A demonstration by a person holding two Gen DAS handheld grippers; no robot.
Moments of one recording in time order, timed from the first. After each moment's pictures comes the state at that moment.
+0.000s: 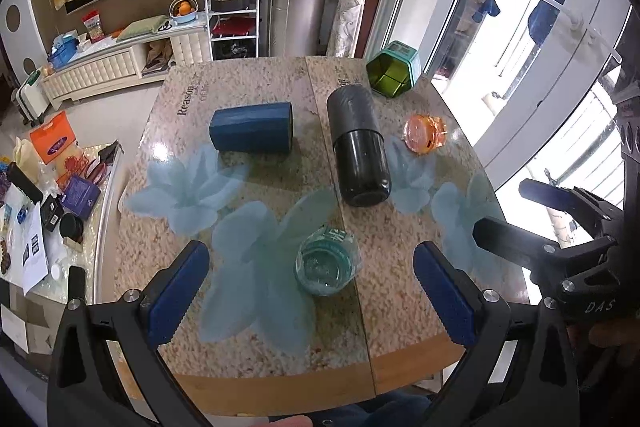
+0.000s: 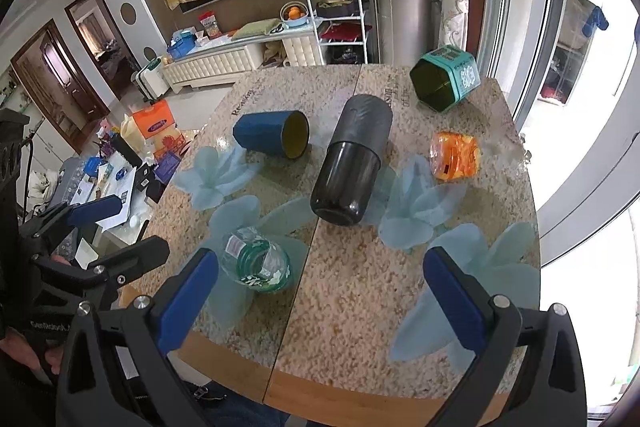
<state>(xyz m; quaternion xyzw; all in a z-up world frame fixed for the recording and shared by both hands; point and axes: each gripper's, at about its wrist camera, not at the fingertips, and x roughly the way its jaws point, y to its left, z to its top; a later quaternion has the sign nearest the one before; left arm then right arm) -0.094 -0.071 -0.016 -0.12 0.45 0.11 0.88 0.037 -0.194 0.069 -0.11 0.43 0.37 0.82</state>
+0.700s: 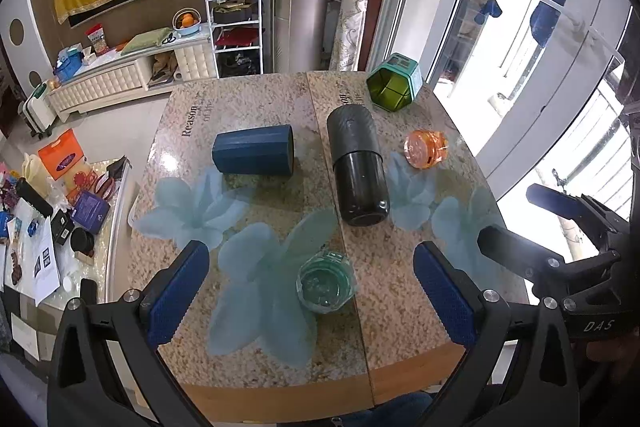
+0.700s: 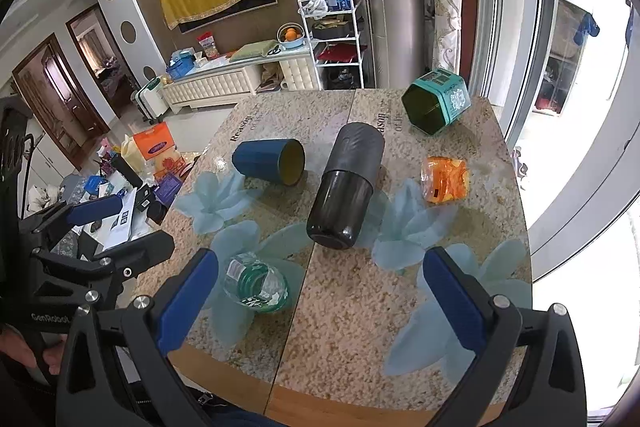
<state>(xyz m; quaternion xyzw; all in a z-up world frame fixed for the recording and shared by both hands) -0.077 -0.079 0.003 -0.10 0.45 0.12 0.88 0.045 -0.199 0.079 -0.09 0.40 0.37 0.83</state>
